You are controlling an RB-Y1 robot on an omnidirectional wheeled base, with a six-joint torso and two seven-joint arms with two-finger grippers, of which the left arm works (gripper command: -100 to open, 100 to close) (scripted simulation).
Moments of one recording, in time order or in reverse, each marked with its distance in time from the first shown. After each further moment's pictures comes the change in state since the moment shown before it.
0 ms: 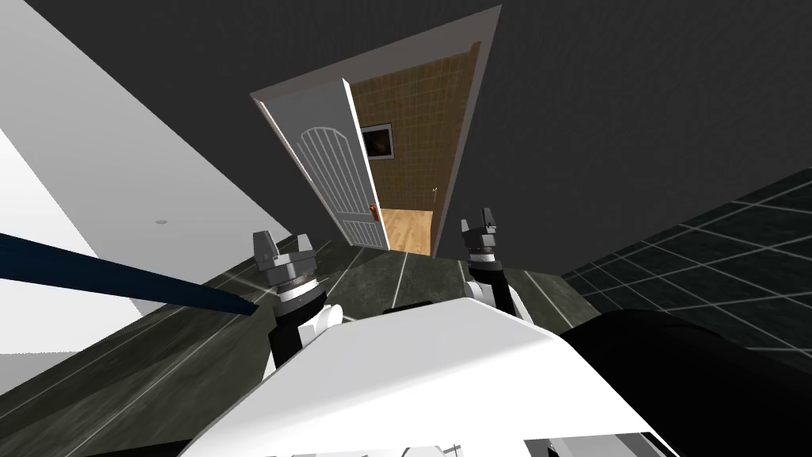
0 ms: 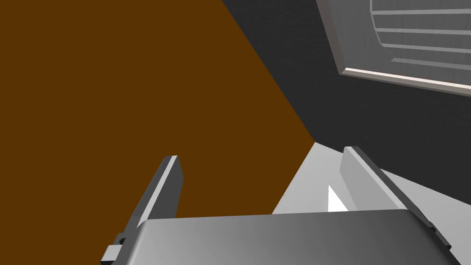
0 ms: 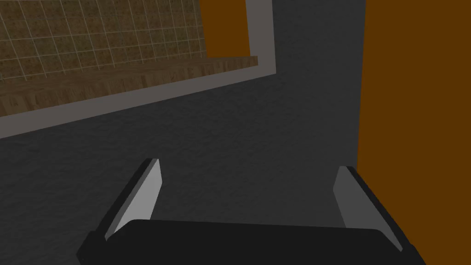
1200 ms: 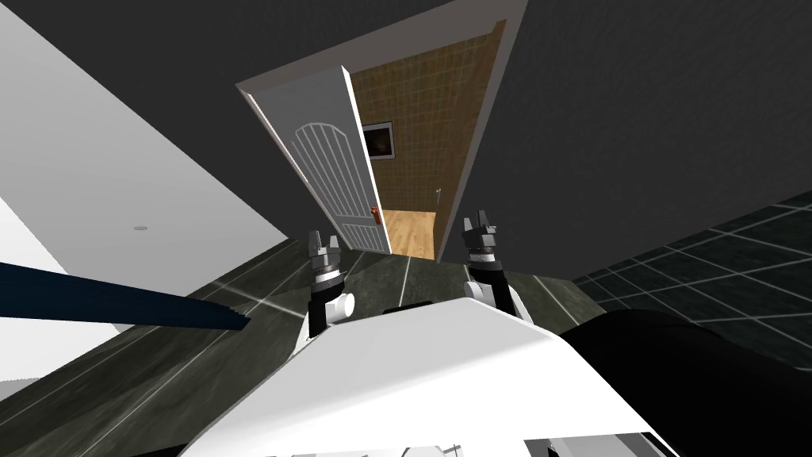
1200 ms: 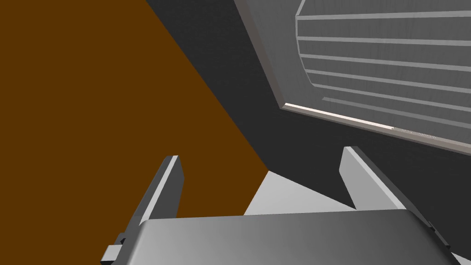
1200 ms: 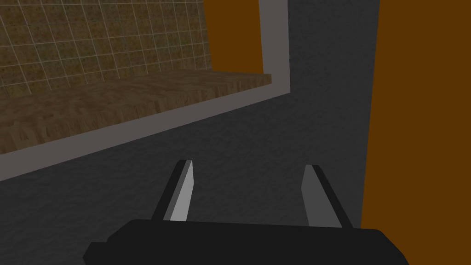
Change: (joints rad) arm -0.155 0.055 -0.032 0.269 -0.016 0.008 0.041
